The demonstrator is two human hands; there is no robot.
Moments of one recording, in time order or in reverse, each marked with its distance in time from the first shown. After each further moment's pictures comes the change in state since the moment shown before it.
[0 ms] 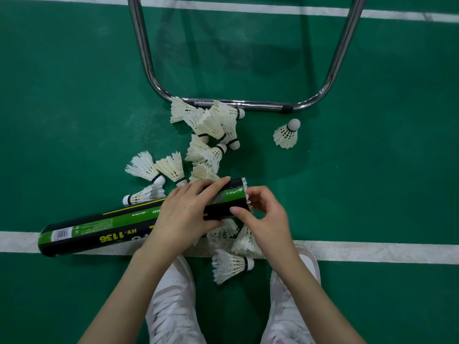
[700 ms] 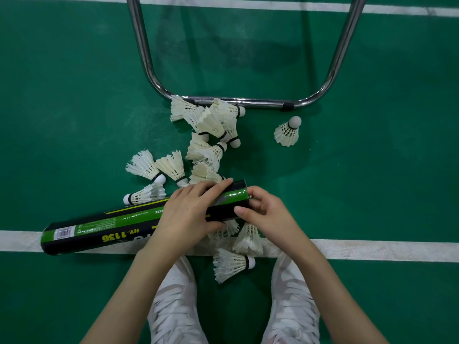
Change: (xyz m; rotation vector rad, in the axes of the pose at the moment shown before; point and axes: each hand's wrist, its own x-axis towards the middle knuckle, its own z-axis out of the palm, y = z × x) left_hand -0.002 0.001 0.003 -0.026 -0.087 -0.040; right_hand 0.016 0.001 -0.017 0.062 -0.369 0.066
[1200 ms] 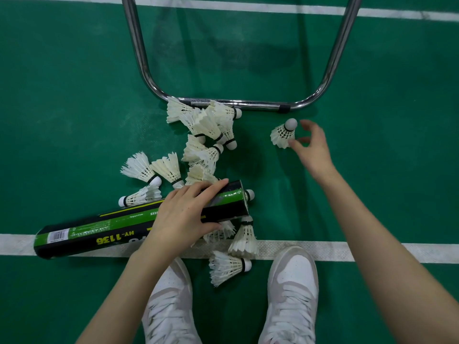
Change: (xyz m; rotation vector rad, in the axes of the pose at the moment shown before) left_hand 0.001 0.002 -0.003 -0.003 -0.008 -0.008; right_hand 0.096 -0.006 -0.124 -0.451 0.597 -0.088
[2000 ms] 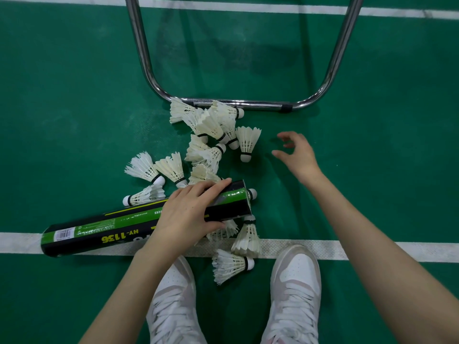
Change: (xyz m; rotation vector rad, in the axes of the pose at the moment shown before) left_hand -0.001 0.000 -0.001 -0.003 -0.011 0.001; right_hand -0.007 0.000 0.026 -0.081 -0.094 -0.048
